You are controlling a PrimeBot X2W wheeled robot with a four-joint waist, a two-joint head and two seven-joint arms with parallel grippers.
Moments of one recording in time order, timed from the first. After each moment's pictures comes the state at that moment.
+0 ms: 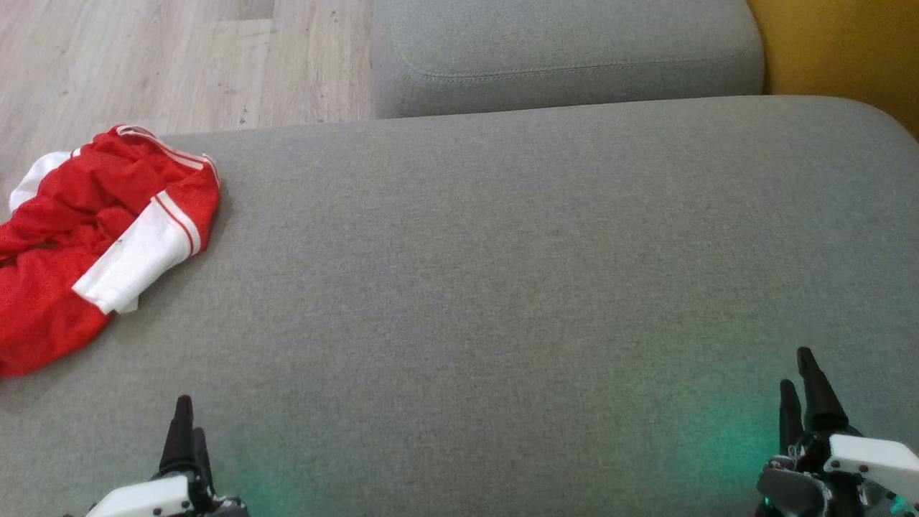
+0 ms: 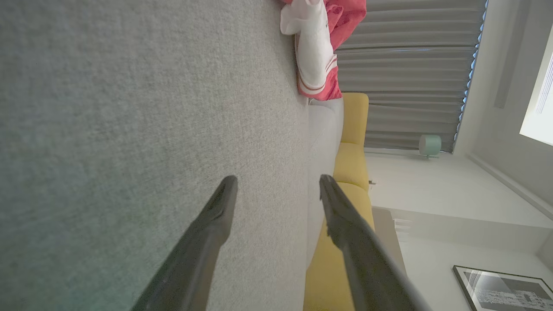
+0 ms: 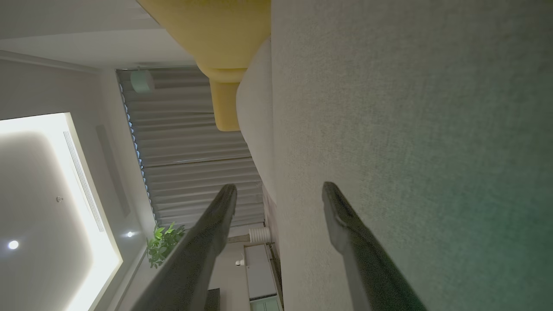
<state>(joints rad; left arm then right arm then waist) 0.02 0.04 0.06 0.35 -1.61 -0.12 0.10 0.02 -0.04 -0.13 0.36 1.61 0.12 0.10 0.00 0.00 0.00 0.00</state>
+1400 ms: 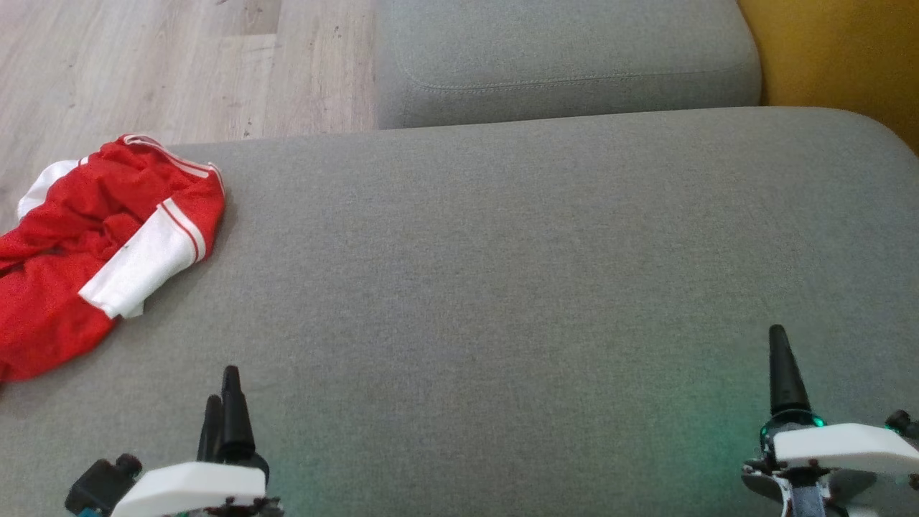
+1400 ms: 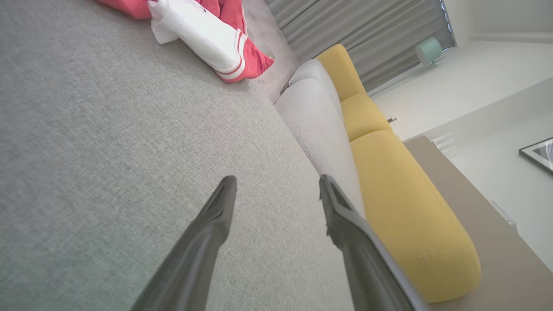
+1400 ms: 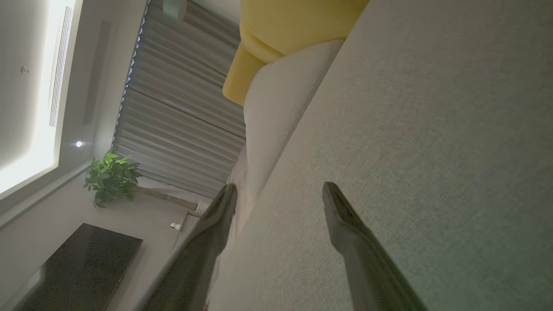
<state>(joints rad) 0.05 0.04 -0.06 0.21 -1.10 -0.07 -0.01 0.05 -0.04 -0.05 0.24 1.13 0.12 -0.01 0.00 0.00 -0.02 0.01</state>
